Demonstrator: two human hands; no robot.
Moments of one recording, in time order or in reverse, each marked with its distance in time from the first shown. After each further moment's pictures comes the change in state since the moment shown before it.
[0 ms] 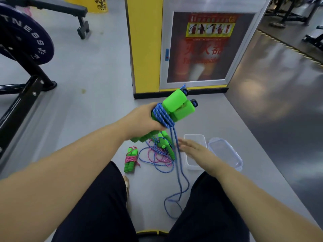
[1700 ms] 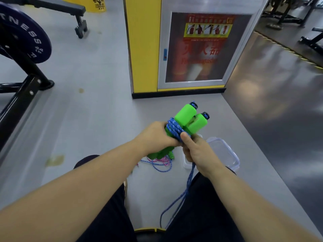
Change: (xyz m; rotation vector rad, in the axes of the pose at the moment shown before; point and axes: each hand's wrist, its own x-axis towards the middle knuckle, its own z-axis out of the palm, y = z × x) left_hand -0.011 0.000 0.052 -0.064 -0.058 -0.064; right_hand -0.019 -0.030 0.016 0.334 0.182 -0.148
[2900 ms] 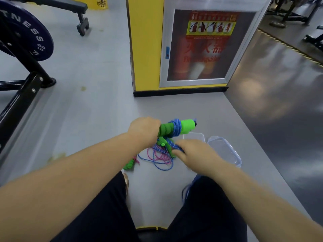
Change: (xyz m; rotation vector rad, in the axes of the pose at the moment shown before) left_hand 0.019 -0.020 -0.018 1.091 0.026 -0.022; right_hand 0.000 -0.012 0.006 -1.278 -0.181 -0.132
